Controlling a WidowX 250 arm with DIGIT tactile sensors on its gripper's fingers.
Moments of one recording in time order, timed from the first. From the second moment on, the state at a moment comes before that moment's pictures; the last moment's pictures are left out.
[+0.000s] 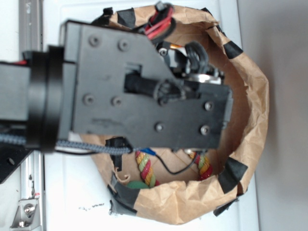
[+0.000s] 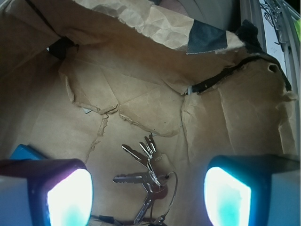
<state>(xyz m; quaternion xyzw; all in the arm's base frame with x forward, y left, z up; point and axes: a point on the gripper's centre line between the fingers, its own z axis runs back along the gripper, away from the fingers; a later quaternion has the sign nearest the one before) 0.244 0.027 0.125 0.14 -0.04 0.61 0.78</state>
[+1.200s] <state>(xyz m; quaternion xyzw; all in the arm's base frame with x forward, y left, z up) 0.240 0.008 0.092 0.10 -0.04 0.59 0.80</state>
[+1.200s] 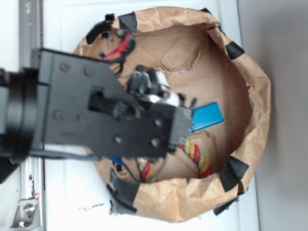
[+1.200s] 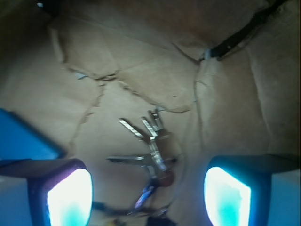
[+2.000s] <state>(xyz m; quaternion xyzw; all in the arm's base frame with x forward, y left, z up) 0.211 0.014 0.061 0.13 -0.04 0.58 0.81</state>
